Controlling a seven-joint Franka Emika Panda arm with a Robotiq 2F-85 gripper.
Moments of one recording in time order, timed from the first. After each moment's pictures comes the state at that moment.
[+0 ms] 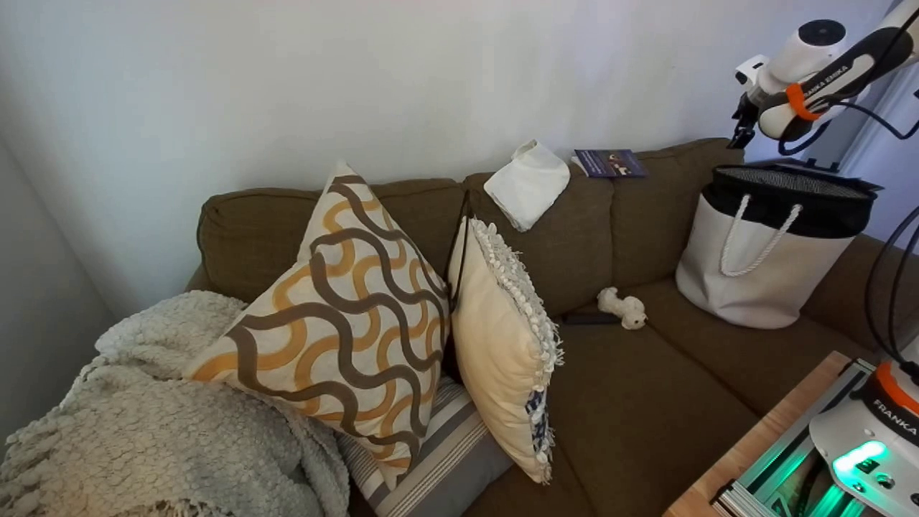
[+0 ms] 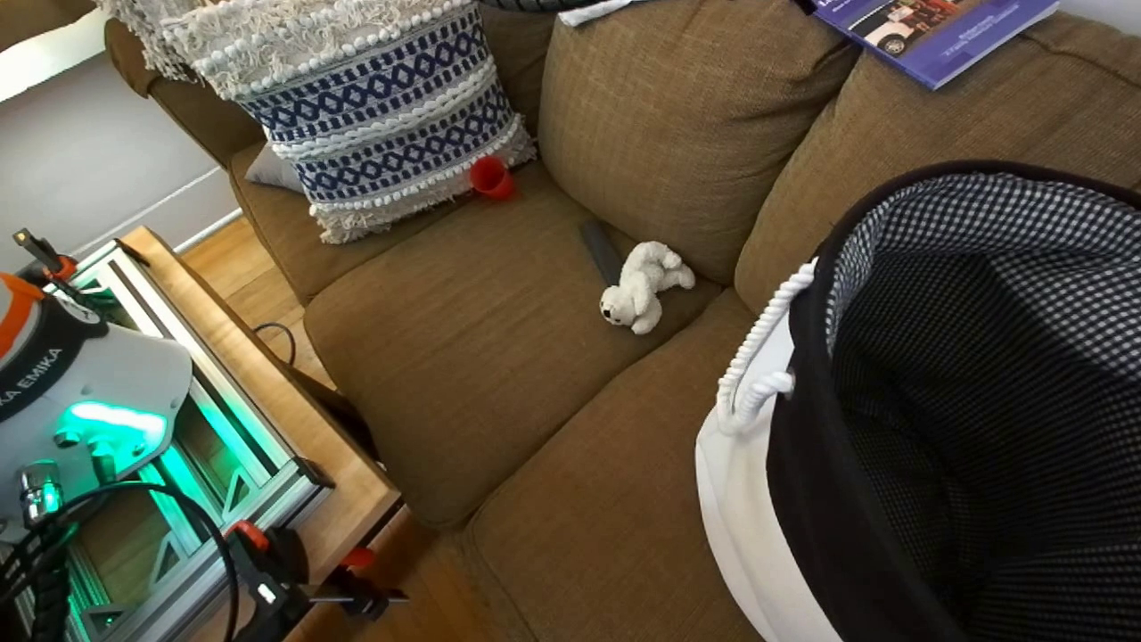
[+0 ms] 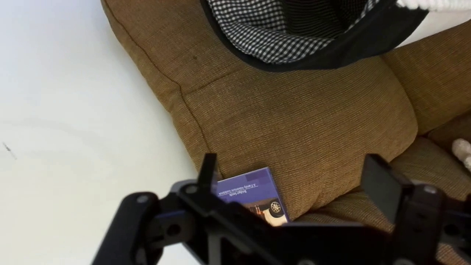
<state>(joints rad) -0.32 0.20 -0.39 -2.08 -0.63 3.01 -0.77</state>
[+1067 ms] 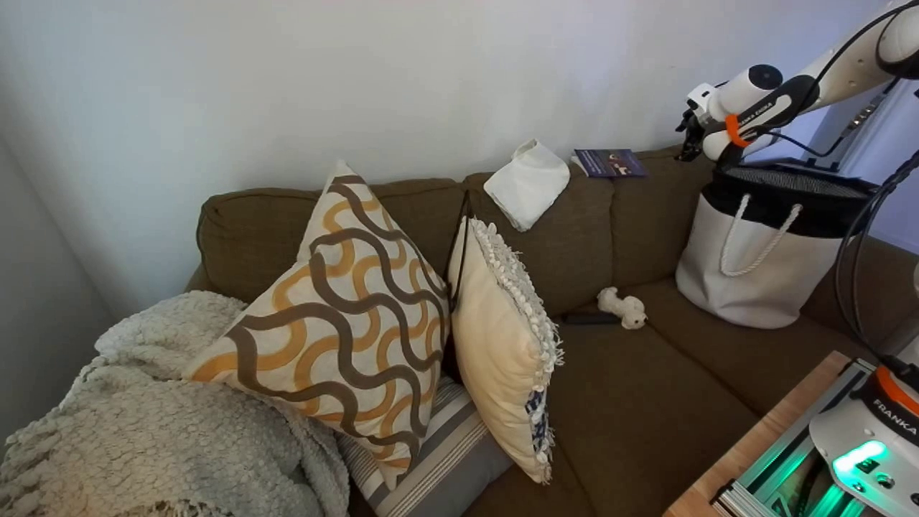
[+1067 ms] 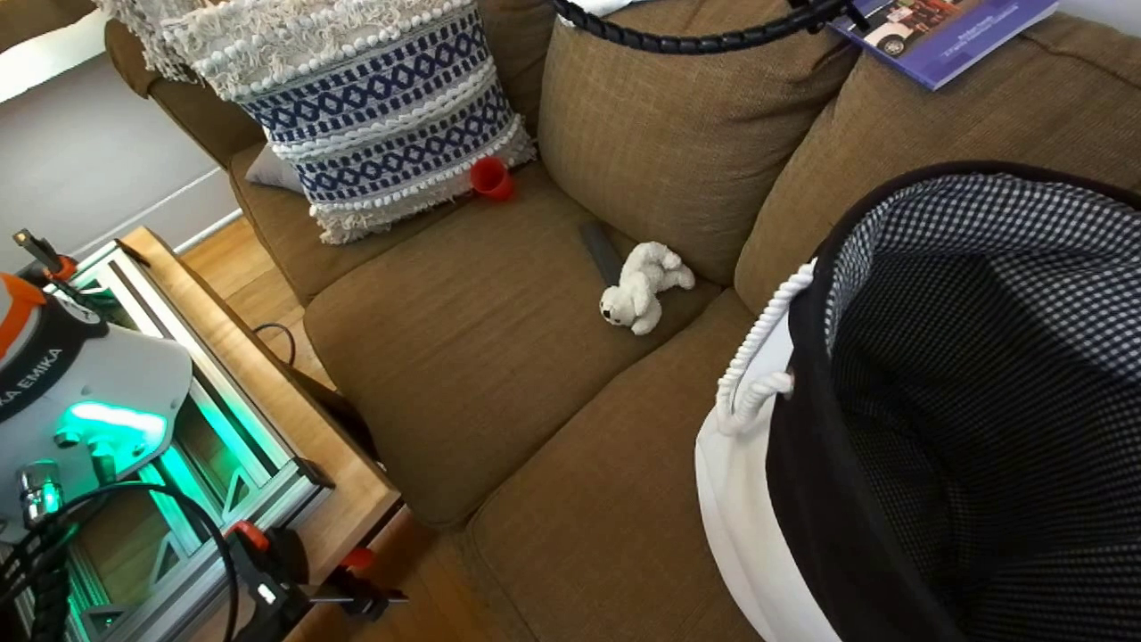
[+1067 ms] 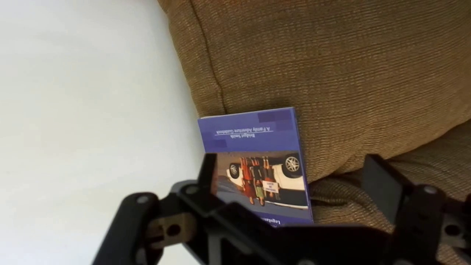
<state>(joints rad) -0.63 0.60 0.01 -1.71 -0.52 3.17 -1.05</state>
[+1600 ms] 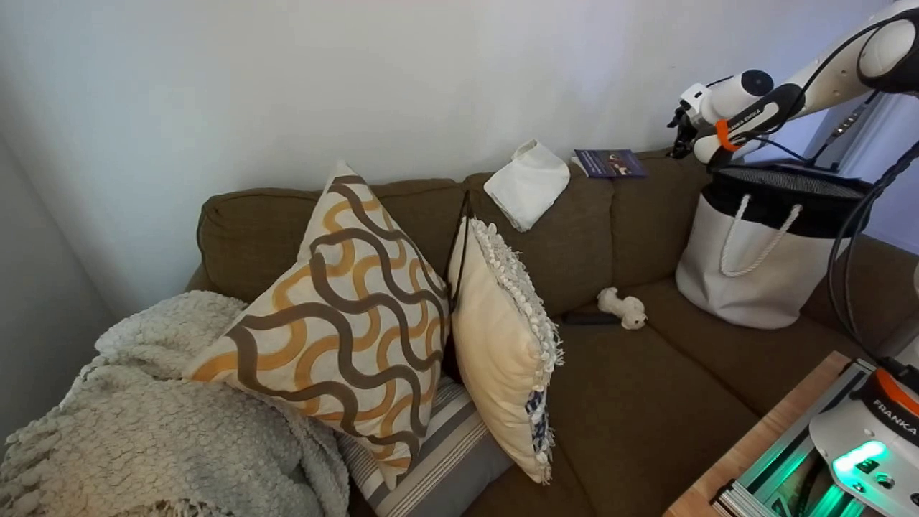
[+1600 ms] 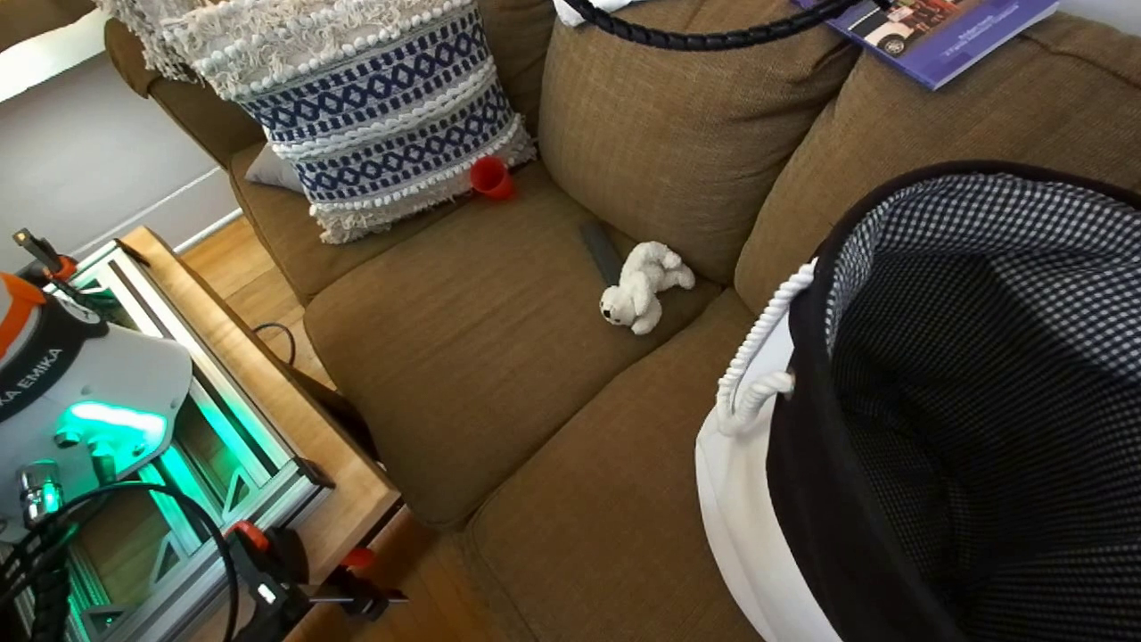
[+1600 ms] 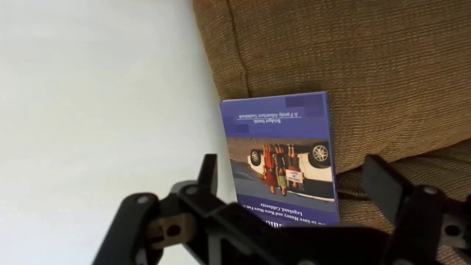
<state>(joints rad) -0.62 0.68 0.02 -1.62 -0.53 3.22 -1.07</state>
